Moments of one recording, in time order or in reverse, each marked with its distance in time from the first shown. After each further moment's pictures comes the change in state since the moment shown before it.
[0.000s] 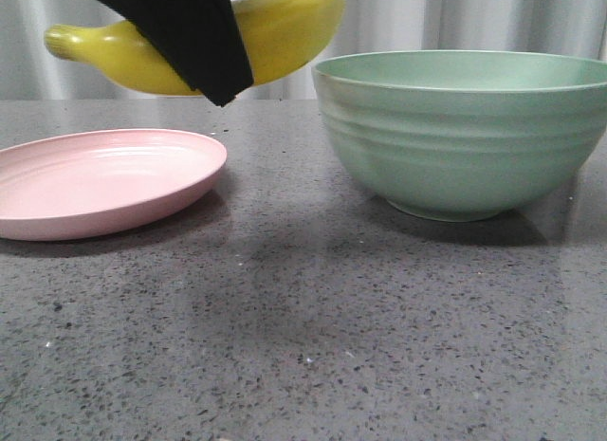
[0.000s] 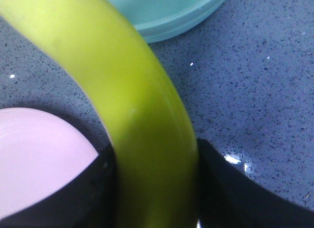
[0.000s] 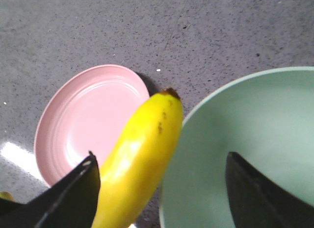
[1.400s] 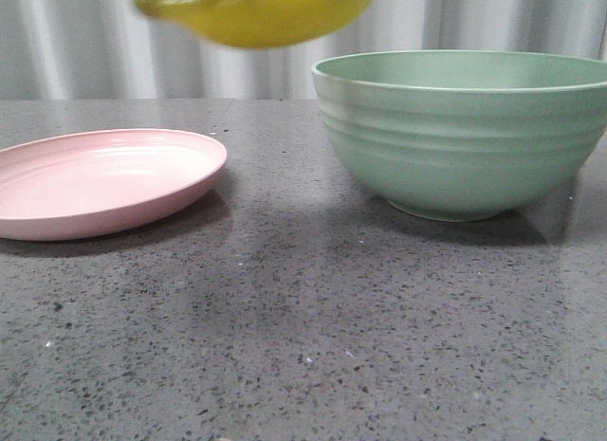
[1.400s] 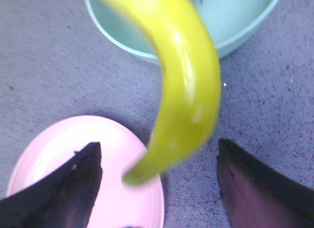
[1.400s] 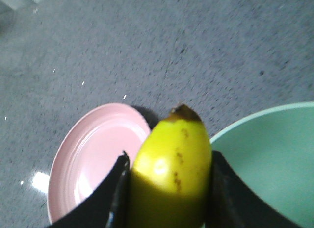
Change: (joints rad) left arm 0.000 -0.107 -0.071 0.101 0.025 -0.039; right arm -0.096 0.112 -0.106 0.119 -0.011 0.008
